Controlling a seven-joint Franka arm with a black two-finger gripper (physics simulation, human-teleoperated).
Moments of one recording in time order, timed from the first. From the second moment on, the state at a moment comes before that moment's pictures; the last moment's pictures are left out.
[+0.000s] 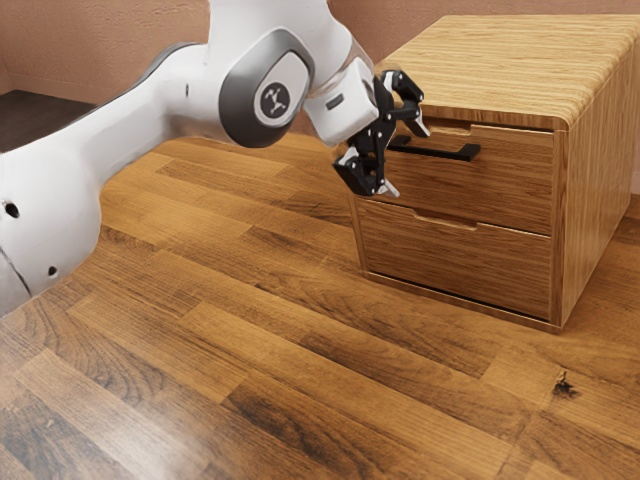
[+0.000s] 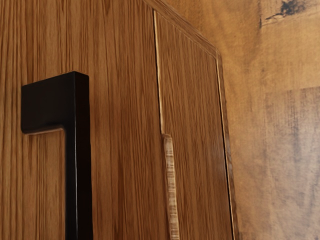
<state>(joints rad) 0.01 0.31 -0.14 -1.21 -0.04 2.05 1.52</state>
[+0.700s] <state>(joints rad) 0.01 0.15 -0.14 -1.48 -0.05 2.14 1.54</state>
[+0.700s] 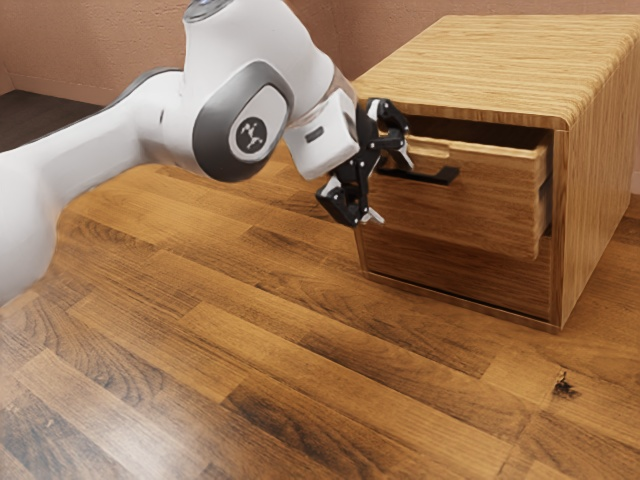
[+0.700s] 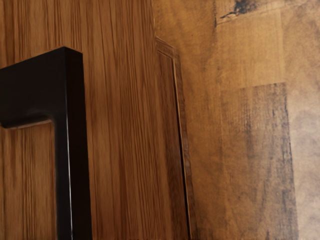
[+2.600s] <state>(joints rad) 0.02 -0.26 -0.18 -1.98 -0.12 2.22 1.52</state>
